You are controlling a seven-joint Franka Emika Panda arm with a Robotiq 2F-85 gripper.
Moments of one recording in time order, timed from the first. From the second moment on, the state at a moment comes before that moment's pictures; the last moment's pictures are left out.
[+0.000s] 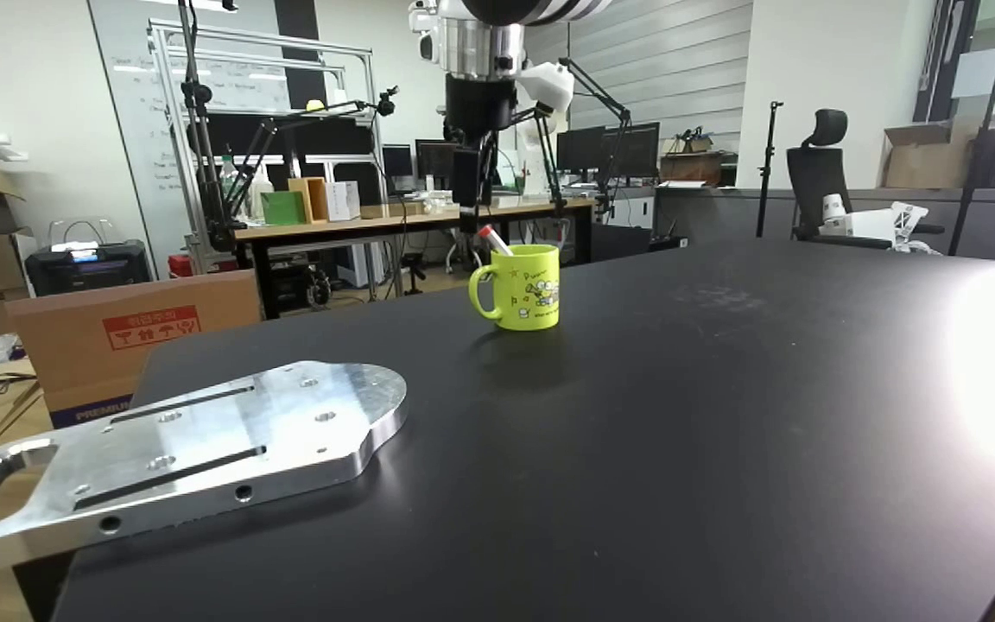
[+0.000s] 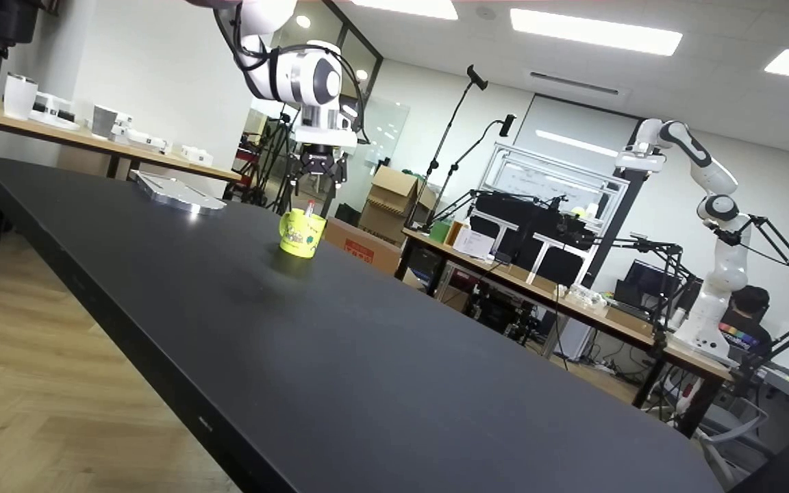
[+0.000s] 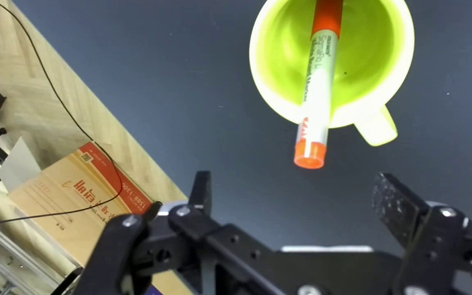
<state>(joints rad) 0.33 1.28 0.07 -0.52 -0.28 2.09 -0.43</state>
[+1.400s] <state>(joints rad) 0.31 1.36 0.07 -0.42 -0.12 1.99 -0.31</state>
